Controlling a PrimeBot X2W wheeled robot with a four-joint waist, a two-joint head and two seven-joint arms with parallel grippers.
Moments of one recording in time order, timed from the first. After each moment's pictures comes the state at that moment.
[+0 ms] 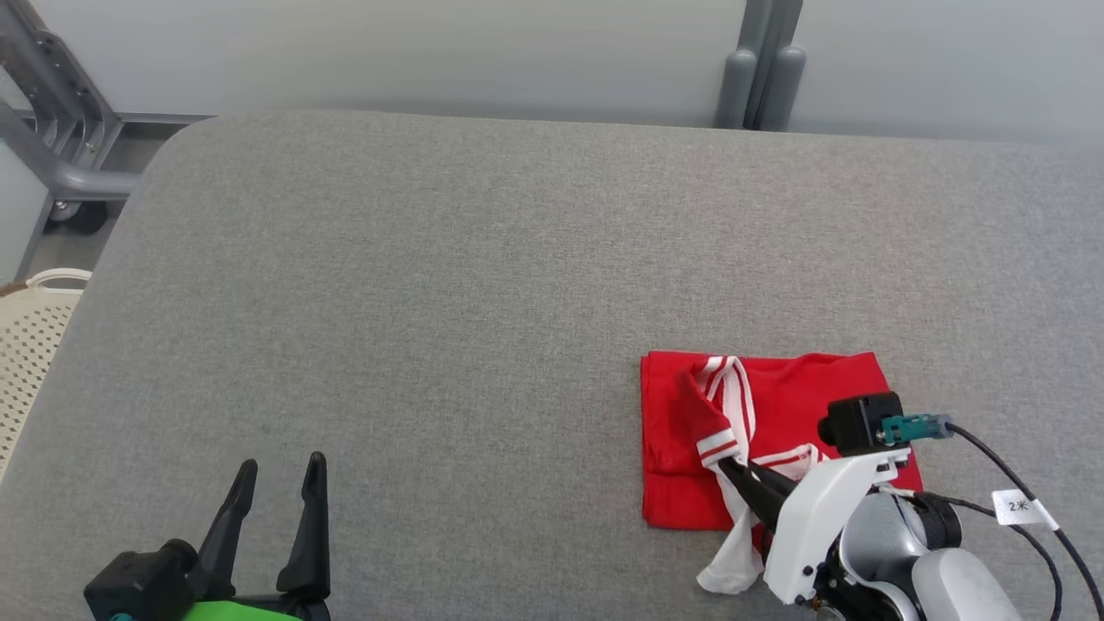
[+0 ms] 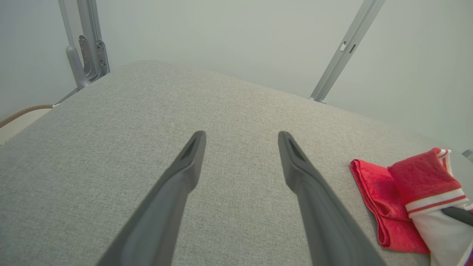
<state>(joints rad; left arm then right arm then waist) 0.10 0.52 -0.48 -0.19 -0.81 0.30 -0.25 -0.03 -0.07 0.17 -0.05 0.48 0.13 0.59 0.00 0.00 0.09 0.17</state>
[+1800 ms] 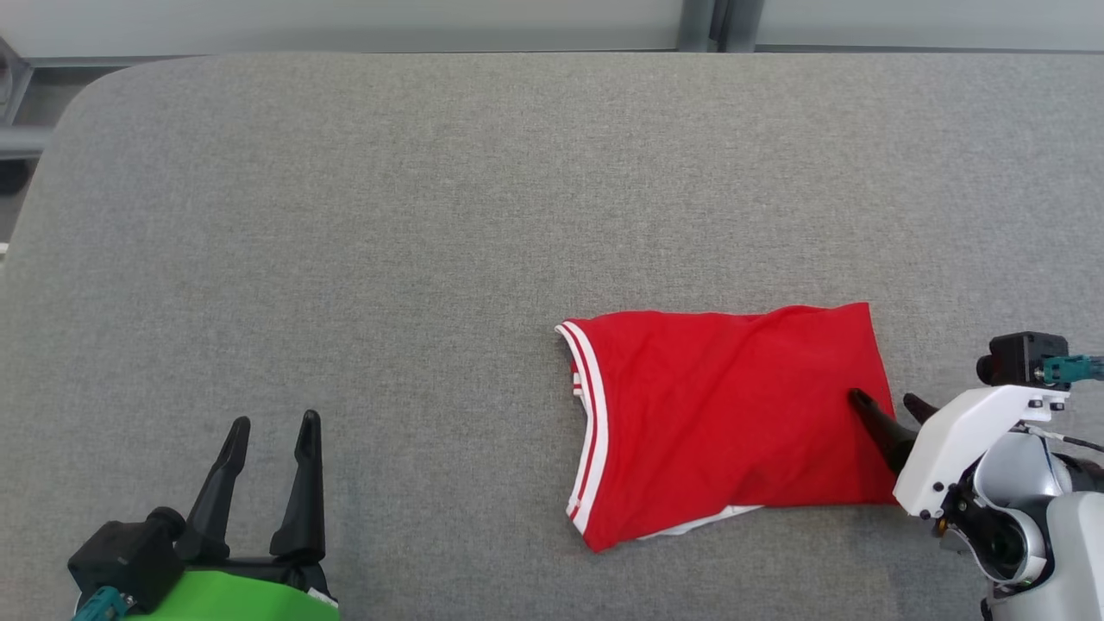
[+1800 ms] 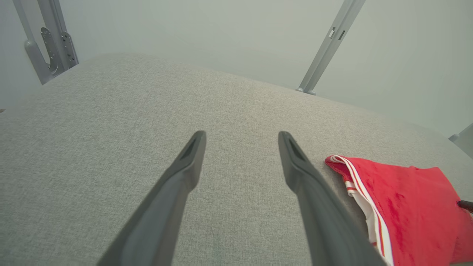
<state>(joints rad) 0.05 0.50 -0.44 -0.20 -0.79 0.26 -0.26 -0.13 -0.12 -0.13 0.05 0.43 0.13 0.61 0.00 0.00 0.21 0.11</state>
